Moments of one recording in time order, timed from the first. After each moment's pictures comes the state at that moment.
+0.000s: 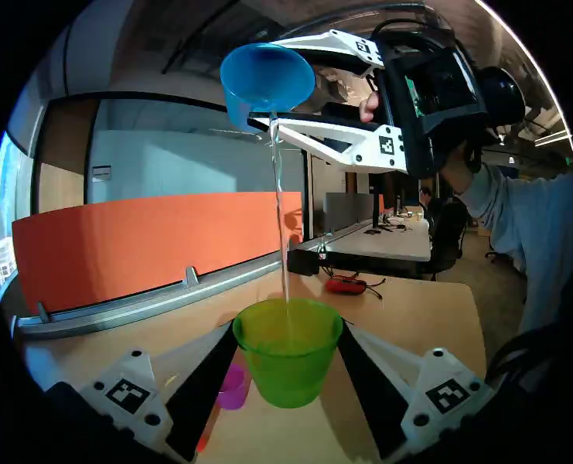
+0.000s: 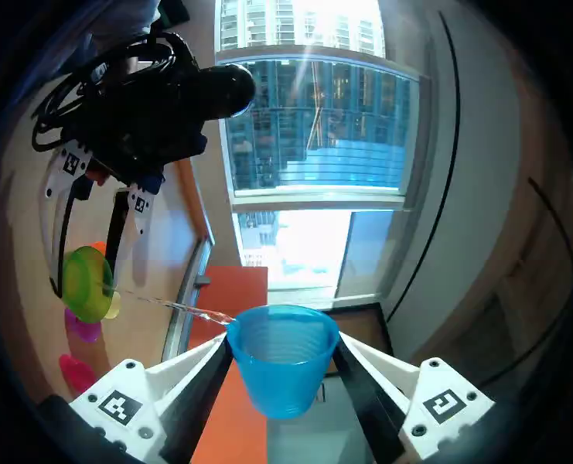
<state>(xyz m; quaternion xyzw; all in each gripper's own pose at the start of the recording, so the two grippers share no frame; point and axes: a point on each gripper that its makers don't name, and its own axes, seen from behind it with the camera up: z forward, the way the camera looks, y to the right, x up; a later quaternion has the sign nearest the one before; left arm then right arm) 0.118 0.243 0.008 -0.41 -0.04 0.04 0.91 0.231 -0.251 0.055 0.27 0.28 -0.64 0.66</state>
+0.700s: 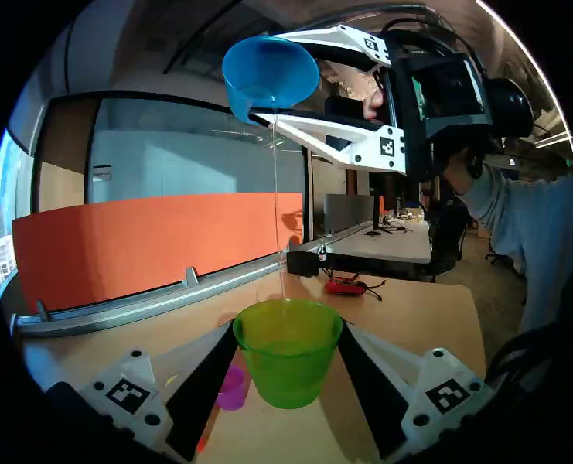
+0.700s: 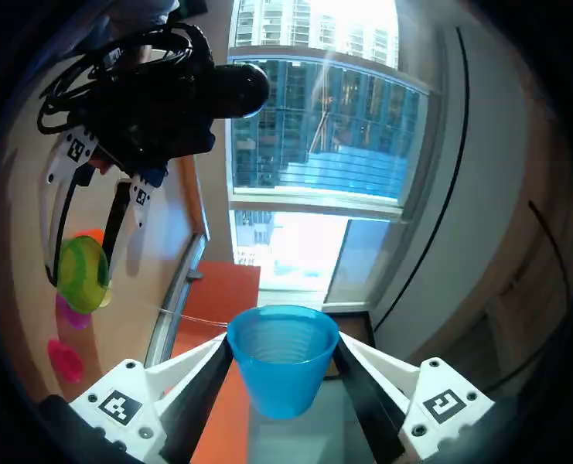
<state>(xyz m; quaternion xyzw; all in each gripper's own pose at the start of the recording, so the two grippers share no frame) 0.119 0.243 0.009 -0.41 -0.04 0.03 0.91 0.239 -0.257 0.052 0.25 0.30 -0.67 0.63</state>
